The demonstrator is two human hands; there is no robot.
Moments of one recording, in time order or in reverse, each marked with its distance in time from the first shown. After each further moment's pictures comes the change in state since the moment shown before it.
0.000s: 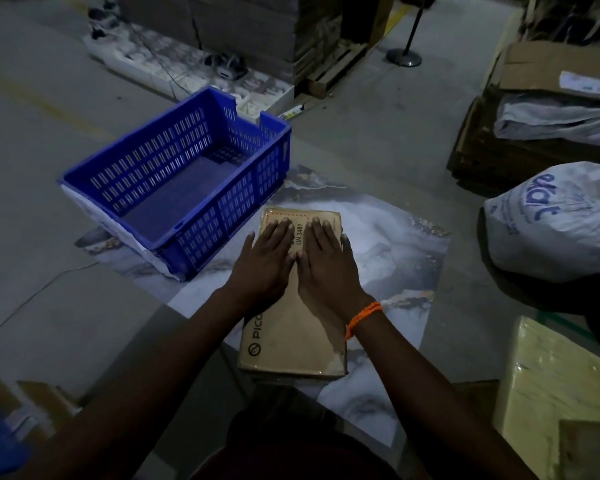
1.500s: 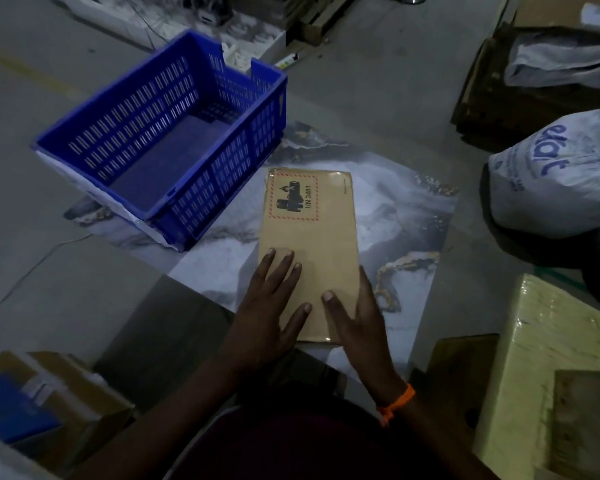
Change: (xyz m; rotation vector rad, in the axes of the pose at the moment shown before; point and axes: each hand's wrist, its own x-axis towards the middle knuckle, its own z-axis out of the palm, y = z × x) left_hand -0.118 0.036 0.033 -0.316 0.159 0.090; right_hand -0.143 -0.015 0.018 0.925 0.116 0.470
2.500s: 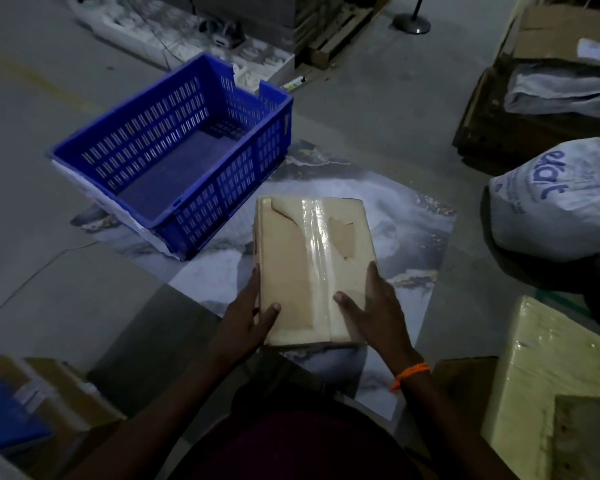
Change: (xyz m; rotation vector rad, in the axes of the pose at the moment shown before) left_hand -0.003 -0.038 0.010 -0.546 -0.028 -0.314; right_hand 0.063 0.035 -0.043 -0.623 -0.078 0.126
